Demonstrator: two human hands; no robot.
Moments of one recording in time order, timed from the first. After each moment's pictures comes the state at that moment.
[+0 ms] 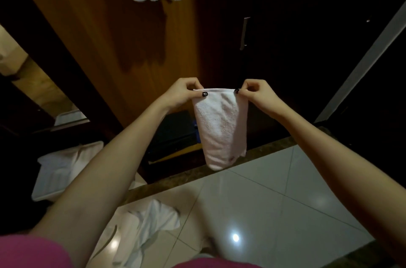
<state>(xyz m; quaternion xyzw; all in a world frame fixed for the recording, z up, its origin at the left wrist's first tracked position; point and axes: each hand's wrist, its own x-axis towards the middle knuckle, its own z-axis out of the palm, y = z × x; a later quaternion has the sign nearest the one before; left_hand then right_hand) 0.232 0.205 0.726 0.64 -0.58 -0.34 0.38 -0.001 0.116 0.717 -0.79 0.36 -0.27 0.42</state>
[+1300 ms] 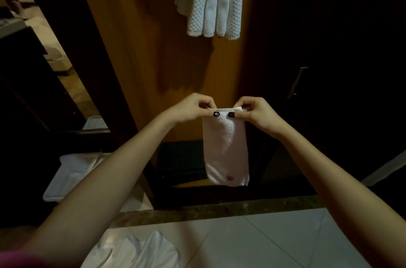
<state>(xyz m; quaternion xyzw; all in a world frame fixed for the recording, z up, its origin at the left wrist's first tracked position) 0.347 0.165 0.763 0.66 -0.60 -0.29 0.34 0.158 0.054 0.757 -0.81 0.24 -0.20 0.51</state>
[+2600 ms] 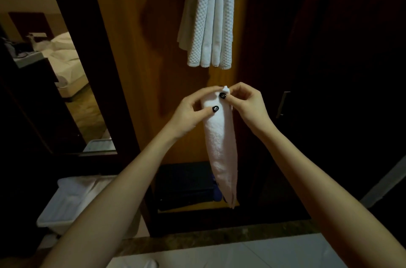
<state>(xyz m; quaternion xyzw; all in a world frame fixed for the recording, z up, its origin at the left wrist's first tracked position) 0.291 0.223 0.819 0.51 -0.61 -0.16 0.59 0.156 0.109 0.828 -0.74 0.16 -0.43 0.49</state>
